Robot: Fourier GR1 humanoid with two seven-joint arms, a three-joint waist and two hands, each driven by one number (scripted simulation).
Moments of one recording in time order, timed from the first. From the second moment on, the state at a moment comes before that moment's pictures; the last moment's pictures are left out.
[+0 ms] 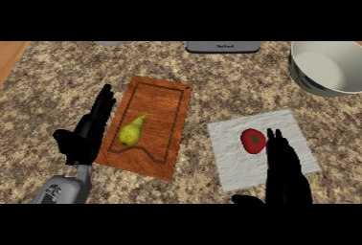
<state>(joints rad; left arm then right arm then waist) -0.15 0.20 -0.19 -1.51 0.10 0.20 0.05 0.17 -0.08 0.50 -1.99 1.20 -0.06 0.88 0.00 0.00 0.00</state>
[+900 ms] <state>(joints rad) -0.14 0.13 -0.13 -1.53 0.02 0.15 0.06 0.17 -0.07 0.33 -1.82 1.02 -0.23 0.68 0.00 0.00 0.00</state>
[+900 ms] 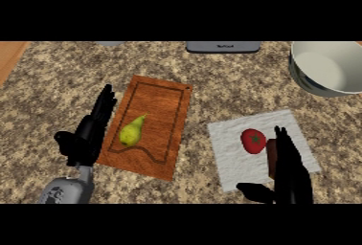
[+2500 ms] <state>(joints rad) -0.17 0.08 -0.09 -1.51 -0.02 0.10 0.07 -0.02 -0.08 0.21 -1.58 0.87 -0.10 0.47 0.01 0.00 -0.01</state>
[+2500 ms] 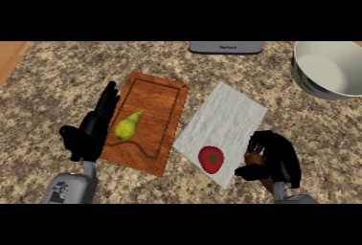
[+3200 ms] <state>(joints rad) -0.14 0.09 -0.08 -1.53 -0.02 0.09 0.06 -0.44 -0.02 0.03 -1.48 0.57 -0.17 0.20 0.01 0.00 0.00</state>
